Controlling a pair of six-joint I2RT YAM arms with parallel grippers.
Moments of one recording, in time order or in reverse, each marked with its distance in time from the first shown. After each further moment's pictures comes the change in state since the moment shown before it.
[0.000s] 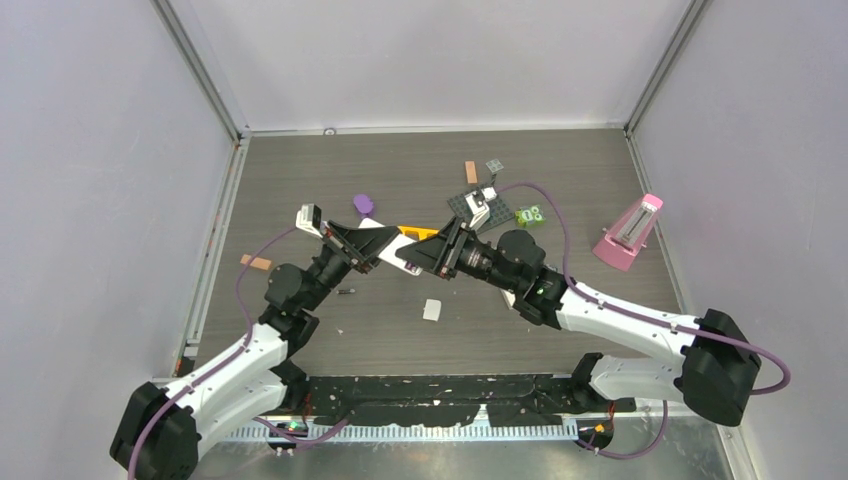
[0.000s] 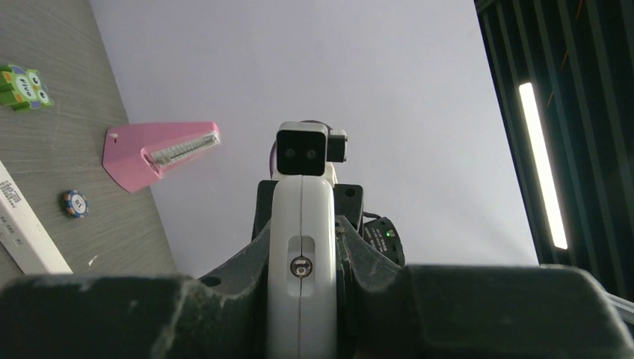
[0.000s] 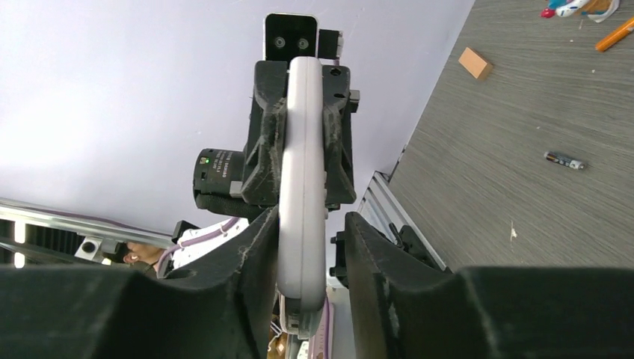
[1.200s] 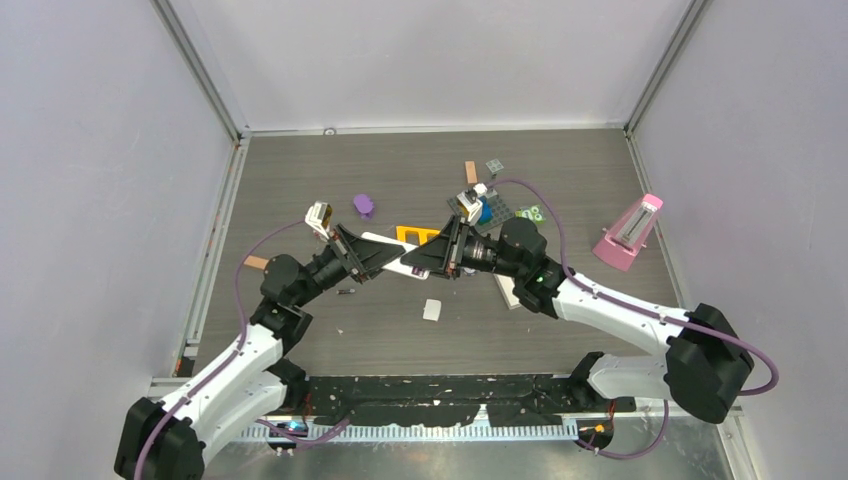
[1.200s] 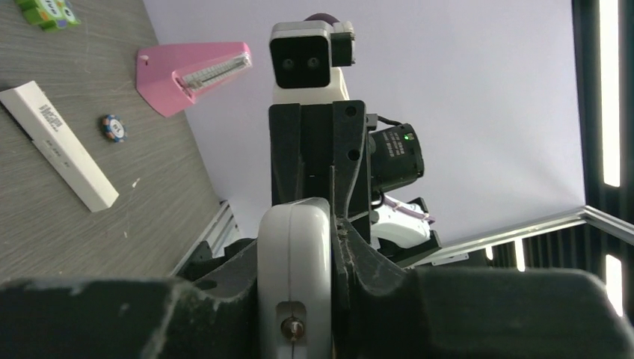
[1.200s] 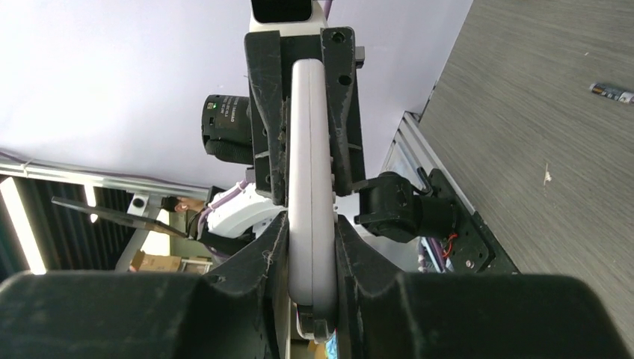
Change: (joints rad) left arm 0.087 -0.051 0.040 -0.219 0.308 0.101; right arm -0.105 0.062 0.004 0.029 -0.307 0.134
